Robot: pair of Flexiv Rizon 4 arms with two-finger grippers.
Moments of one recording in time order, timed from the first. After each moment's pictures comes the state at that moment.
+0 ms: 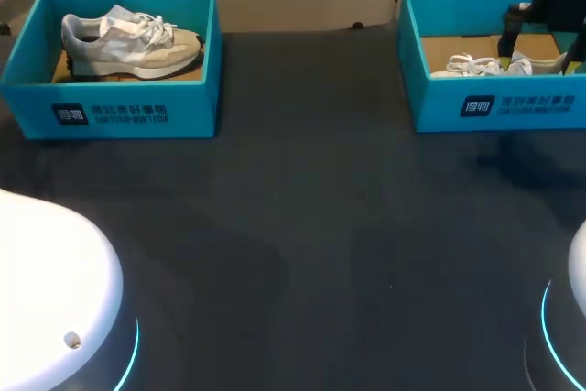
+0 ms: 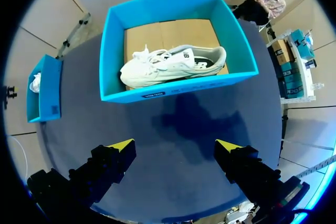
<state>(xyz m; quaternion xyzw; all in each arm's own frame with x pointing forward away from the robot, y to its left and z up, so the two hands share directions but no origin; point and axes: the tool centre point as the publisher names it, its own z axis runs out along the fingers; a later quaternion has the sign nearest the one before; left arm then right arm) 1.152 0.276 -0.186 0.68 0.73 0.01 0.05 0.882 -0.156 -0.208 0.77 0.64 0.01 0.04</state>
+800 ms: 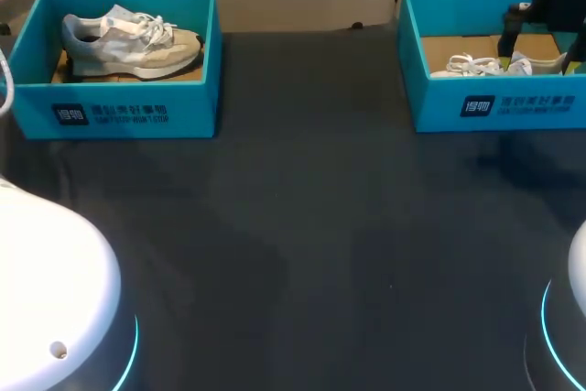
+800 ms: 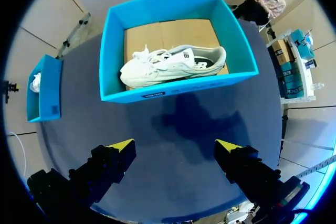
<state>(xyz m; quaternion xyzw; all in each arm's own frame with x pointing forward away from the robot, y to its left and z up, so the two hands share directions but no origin) 1.178 0.281 -0.201 0.73 0.68 0.01 0.03 0.882 -0.156 -0.208 0.77 0.64 0.01 0.04</state>
